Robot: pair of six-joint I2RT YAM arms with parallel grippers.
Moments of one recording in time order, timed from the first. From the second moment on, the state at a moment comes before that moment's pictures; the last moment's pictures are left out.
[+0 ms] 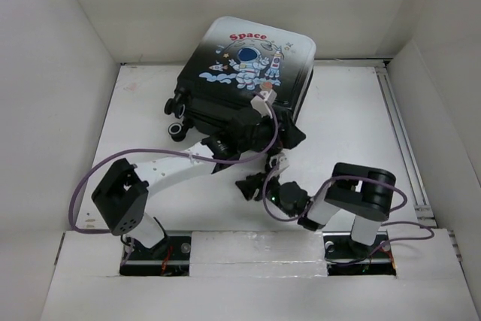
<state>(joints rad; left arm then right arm) -0.89 1.52 1.04 0.21 0.08 -0.75 1.10 1.80 0.33 1.38 0.42 0.66</state>
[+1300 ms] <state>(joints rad) -0.35 1.17 0.84 -0.11 -0.46 -0.66 0.72 0.73 0.66 0.12 0.08 0.21</state>
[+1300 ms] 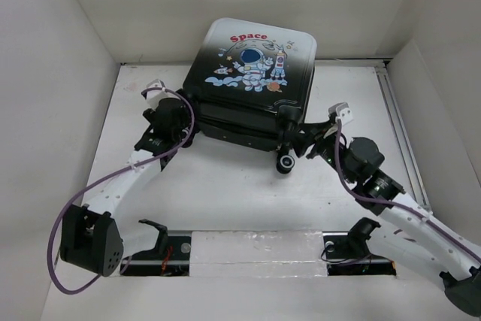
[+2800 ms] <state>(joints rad) -0.62 1.00 0.72 -0.01 -0.47 -0.71 0.40 0.85 0.70 0.12 -0.19 0.25</state>
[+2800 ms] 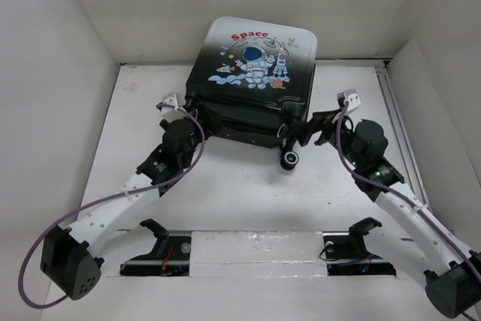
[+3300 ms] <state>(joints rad) -0.57 0.90 0.68 -0.06 -0.56 -0.75 0.65 1.14 0.74 0.07 0.19 0.31</state>
